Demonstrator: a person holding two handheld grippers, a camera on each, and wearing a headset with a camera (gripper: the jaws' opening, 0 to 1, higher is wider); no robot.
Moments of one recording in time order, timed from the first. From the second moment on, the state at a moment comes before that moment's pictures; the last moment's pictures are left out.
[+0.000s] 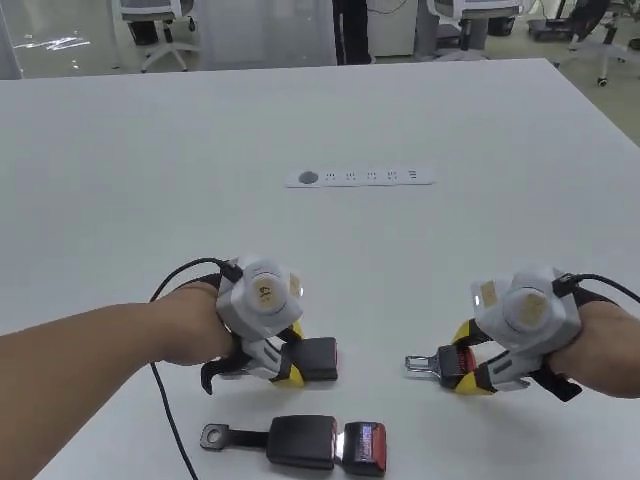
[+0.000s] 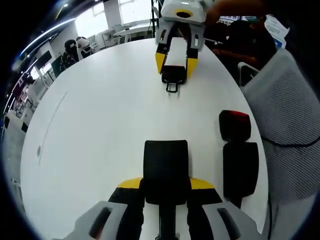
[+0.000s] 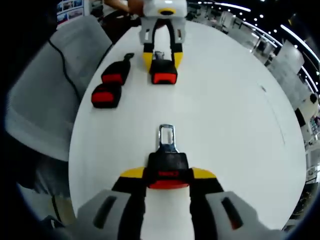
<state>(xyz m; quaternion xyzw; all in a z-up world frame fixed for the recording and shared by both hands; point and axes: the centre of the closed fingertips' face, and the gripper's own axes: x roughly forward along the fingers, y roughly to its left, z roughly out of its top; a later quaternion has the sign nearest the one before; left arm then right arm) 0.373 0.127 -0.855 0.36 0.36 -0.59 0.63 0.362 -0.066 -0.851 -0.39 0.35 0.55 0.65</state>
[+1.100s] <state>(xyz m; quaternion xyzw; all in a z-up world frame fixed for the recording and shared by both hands) 0.372 0.125 -0.856 0.37 0.35 -0.57 0.64 0.361 -0.093 -0.856 -0.44 0.37 0.53 0.63</state>
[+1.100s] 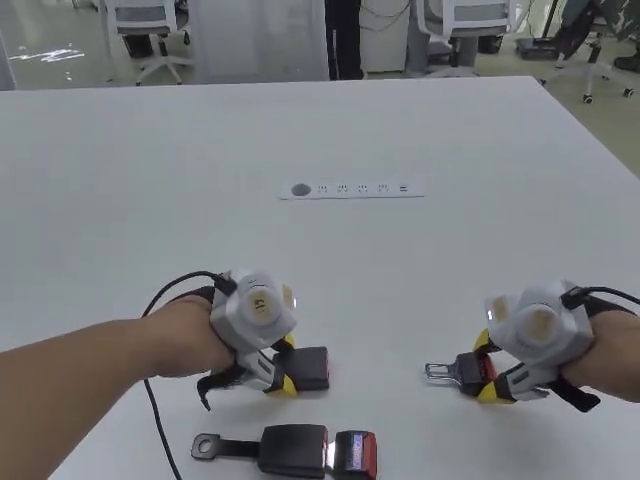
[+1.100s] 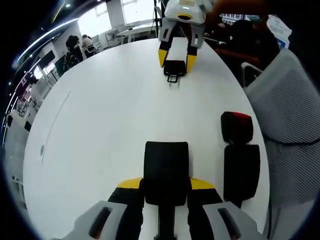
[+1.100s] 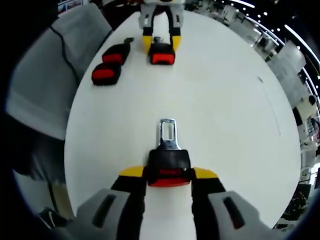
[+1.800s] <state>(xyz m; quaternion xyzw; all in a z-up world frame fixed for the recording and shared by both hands) 0.339 0.172 -0.795 0.27 0.29 -0.49 0.78 0.344 -0.080 -0.801 -0.29 0.30 0.46 0.78</state>
